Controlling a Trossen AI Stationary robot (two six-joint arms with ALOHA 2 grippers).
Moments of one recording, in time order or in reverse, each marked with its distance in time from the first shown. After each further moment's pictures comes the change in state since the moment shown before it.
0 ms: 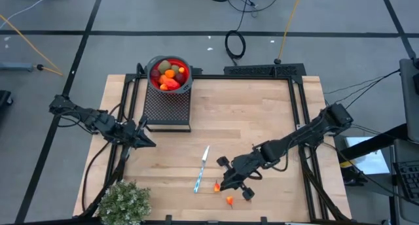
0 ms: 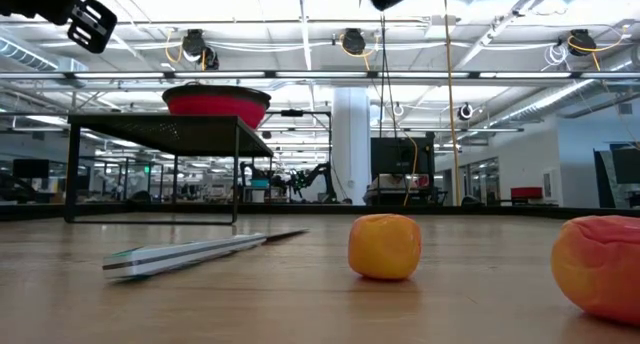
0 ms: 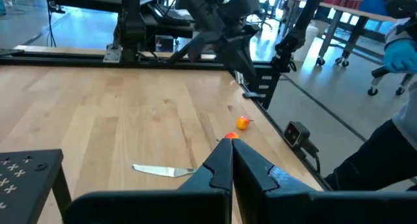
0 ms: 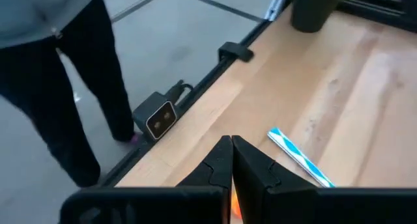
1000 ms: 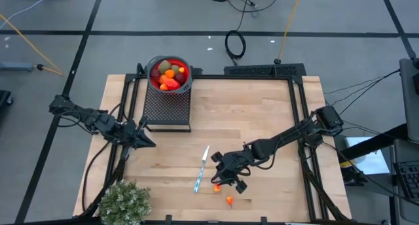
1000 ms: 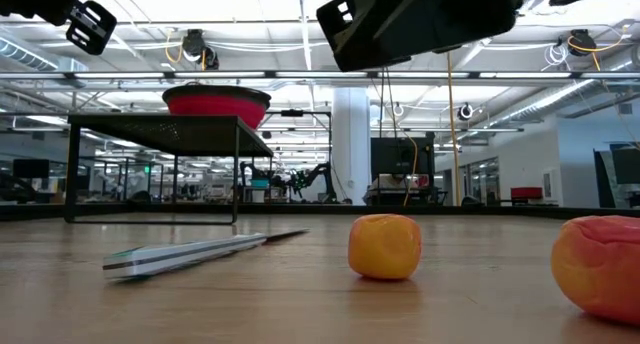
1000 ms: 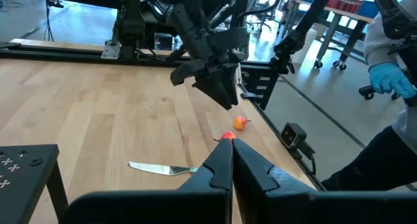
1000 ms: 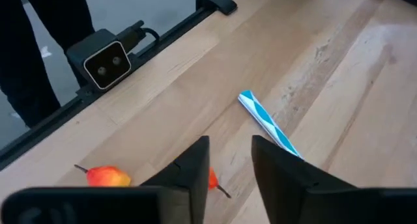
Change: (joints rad) left arm 0.000 0.000 0.000 -0.001 0.006 -0.030; right arm -0.074 0.118 0.002 0.002 -0.009 -0.185
